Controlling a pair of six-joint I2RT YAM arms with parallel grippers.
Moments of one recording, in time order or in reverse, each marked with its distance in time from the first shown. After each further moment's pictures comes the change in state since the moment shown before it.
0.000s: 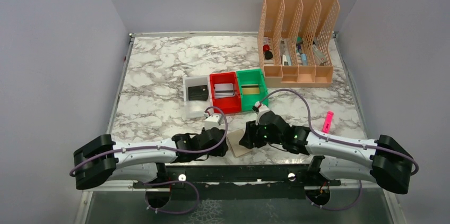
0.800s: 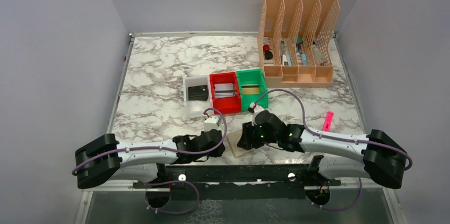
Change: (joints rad) left arm 0.000 -0.004 -0.061 0.081 -0.003 -0.026; right arm 0.000 0.090 0.030 0.005 -0.056 -0.021
